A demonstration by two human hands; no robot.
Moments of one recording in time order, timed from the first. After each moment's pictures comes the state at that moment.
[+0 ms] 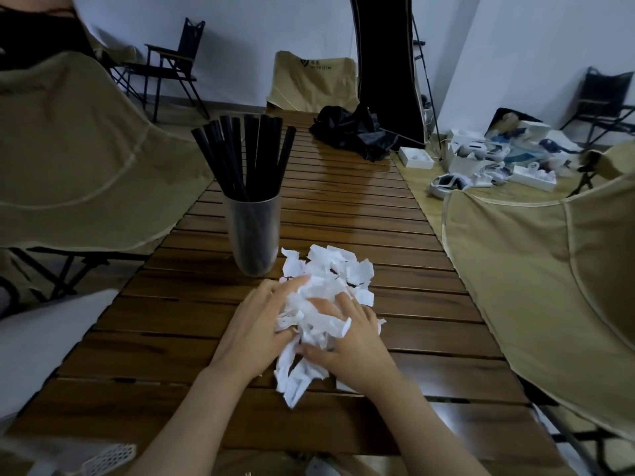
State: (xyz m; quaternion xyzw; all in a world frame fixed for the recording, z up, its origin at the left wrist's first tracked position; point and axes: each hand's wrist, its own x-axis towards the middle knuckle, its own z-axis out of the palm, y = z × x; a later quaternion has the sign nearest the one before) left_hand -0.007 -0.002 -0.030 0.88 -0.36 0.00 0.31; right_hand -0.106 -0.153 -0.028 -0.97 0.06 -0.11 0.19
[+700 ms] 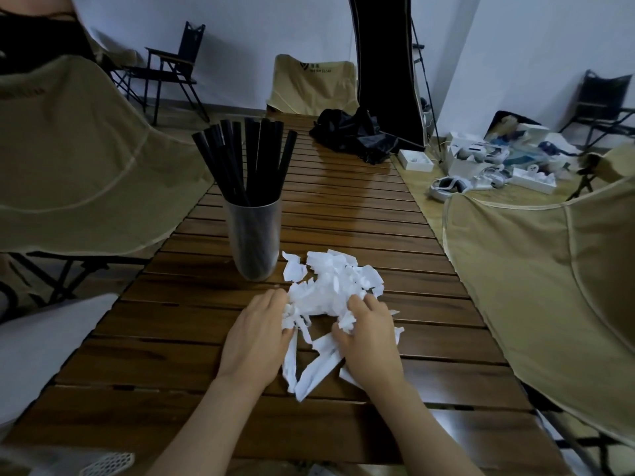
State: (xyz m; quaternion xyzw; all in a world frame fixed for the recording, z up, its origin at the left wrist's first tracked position) left_hand -0.020 -0.011 -0.024 0.93 -0.28 0.08 0.24; right_hand -0.098 -0.161 -0.033 -0.94 0.20 -0.20 0.20
